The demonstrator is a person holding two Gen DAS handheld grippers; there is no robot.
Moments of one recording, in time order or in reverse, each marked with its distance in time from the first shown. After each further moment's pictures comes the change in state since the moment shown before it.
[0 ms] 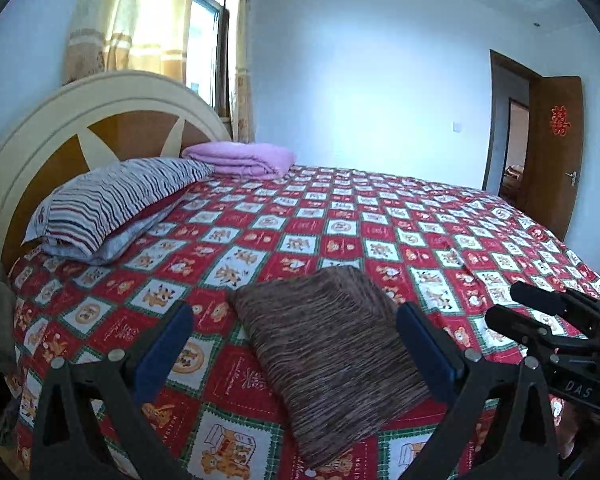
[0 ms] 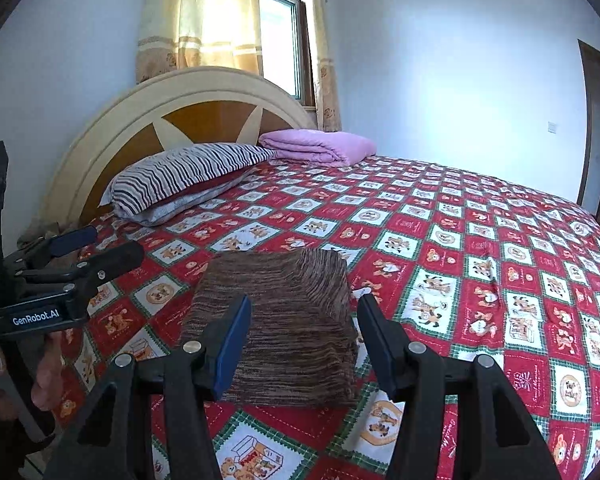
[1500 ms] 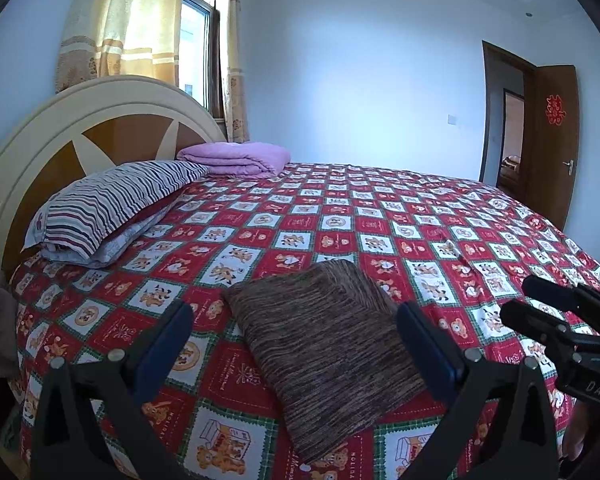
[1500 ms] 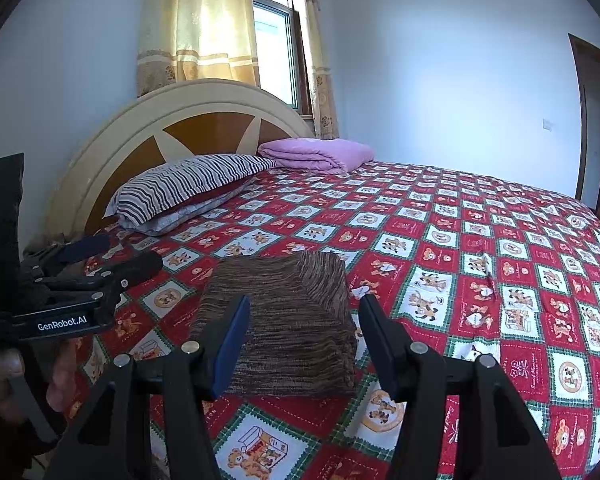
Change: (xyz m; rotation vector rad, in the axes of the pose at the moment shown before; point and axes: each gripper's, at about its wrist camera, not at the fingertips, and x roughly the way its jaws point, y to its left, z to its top) left arm -0.003 -0.013 -0.006 0.029 0.011 0.005; right arm -0.019 -0.001 -0.007 0.025 -0.029 0.004
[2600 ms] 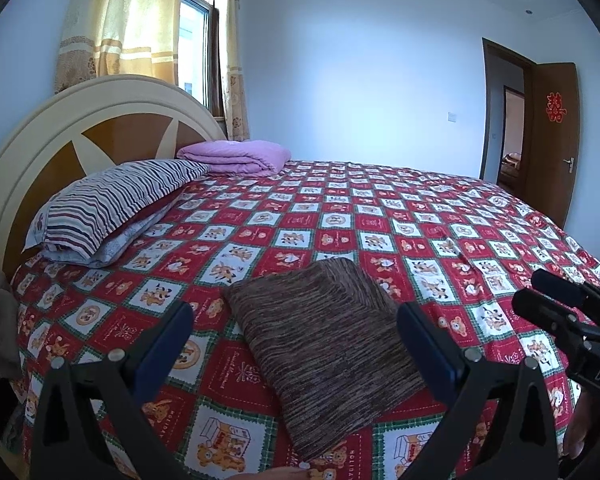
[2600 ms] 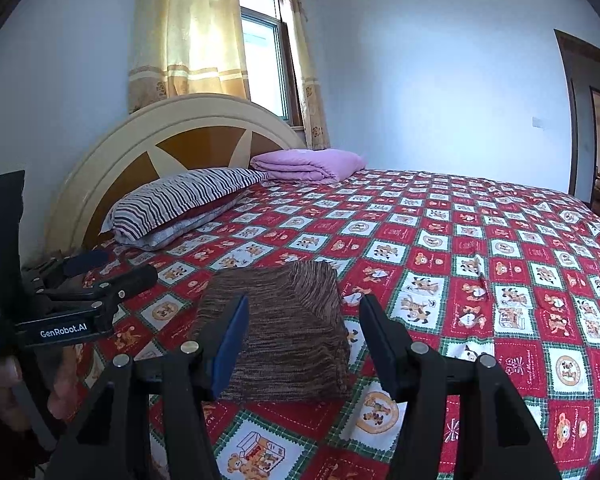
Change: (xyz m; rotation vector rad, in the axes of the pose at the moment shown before) left arm -0.001 -0.001 0.003 0.008 0.012 0.003; right arm -0.007 -0.004 -0.001 0.043 -0.044 -0.023
